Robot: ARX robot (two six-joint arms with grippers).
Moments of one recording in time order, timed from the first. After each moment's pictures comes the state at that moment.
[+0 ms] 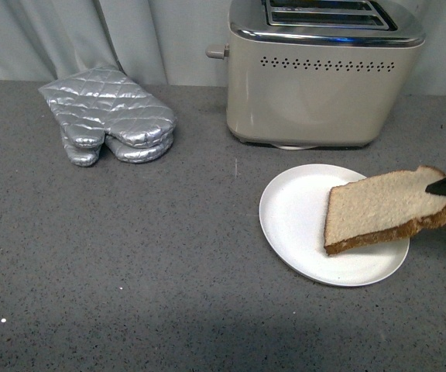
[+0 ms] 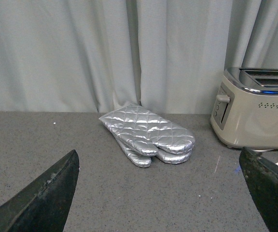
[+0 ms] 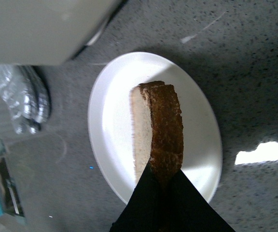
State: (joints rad) left arm 0.00 0.00 0.02 0.00 0.00 -0.01; right arm -0.11 1.84 0.75 0.14 -0.59 0.62
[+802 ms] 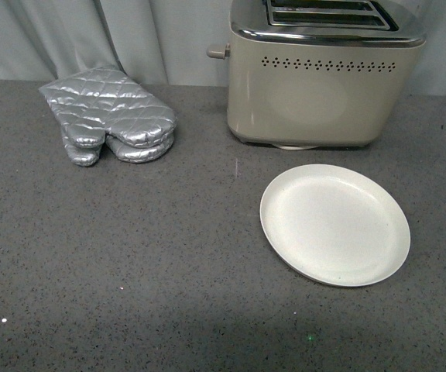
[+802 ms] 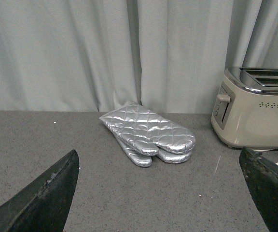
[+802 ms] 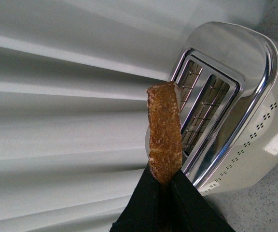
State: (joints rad) left arm 0.00 0.00 0.02 0.00 0.00 -0.01; right arm 0.31 1.58 1.05 0.17 0.23 1.37
